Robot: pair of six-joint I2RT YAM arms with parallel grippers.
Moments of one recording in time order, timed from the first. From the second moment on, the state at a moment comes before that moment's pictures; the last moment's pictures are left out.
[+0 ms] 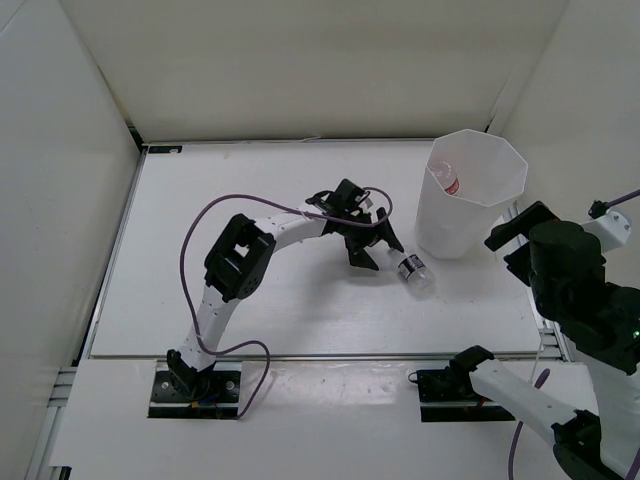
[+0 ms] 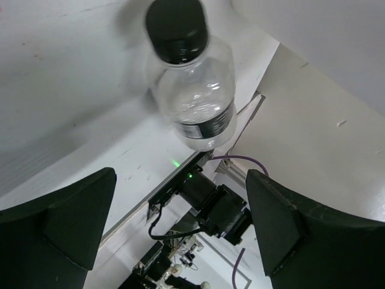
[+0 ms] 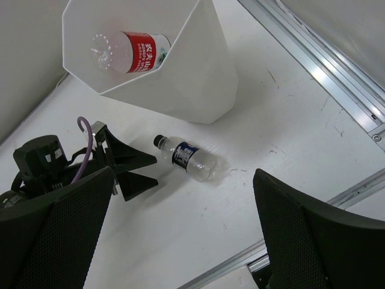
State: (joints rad) left arm -0.75 2.26 1.73 -0.35 0.67 -1.10; right arm 0.53 0.80 1.57 -1.42 0.70 0.91
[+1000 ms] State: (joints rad) left arm -0.84 2.49 2.03 -0.35 0.48 -1.35; right arm 0.53 0.77 1.57 -1.42 0.72 0.90
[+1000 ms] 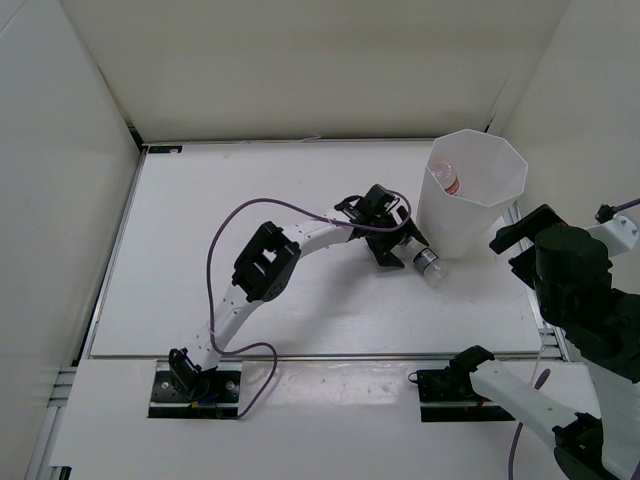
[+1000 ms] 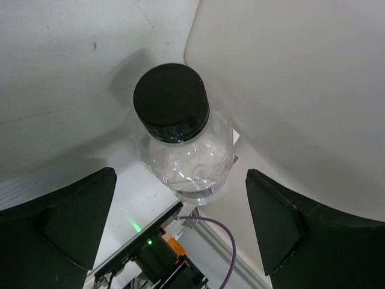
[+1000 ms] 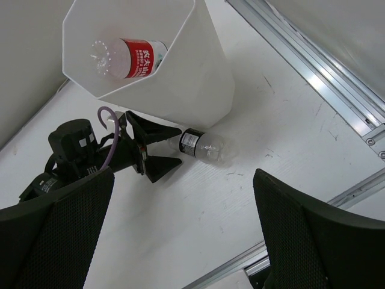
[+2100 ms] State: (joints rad) left arm -0.85 2.37 1.77 -0.21 0.40 -1.46; right arm 0.53 0.76 1.49 -1.42 0.72 0.86
